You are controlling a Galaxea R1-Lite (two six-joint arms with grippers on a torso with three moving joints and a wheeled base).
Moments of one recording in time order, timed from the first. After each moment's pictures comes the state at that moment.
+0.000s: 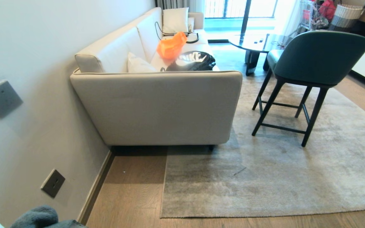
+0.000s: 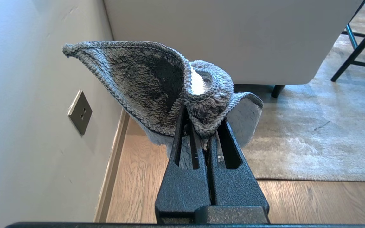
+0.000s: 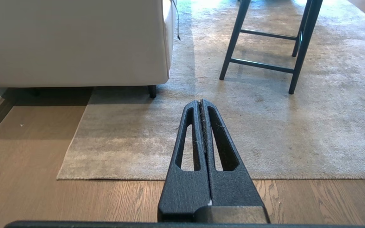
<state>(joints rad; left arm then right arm) 0.00 0.00 0.00 0.00 0.00 -0.04 0.01 0.00 0.00 -0.01 -0.01 0.00</state>
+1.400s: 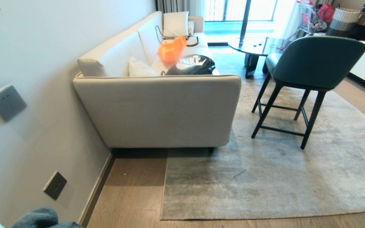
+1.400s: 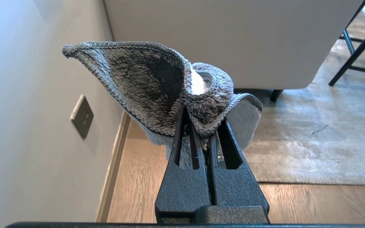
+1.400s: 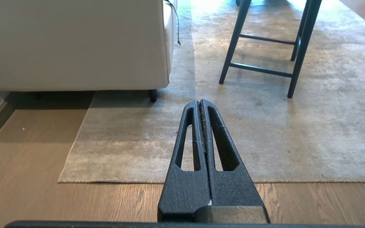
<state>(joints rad) 0.00 0.00 0.00 0.00 0.00 -0.04 0.01 0.00 0.00 -0.01 -0.01 0.00</state>
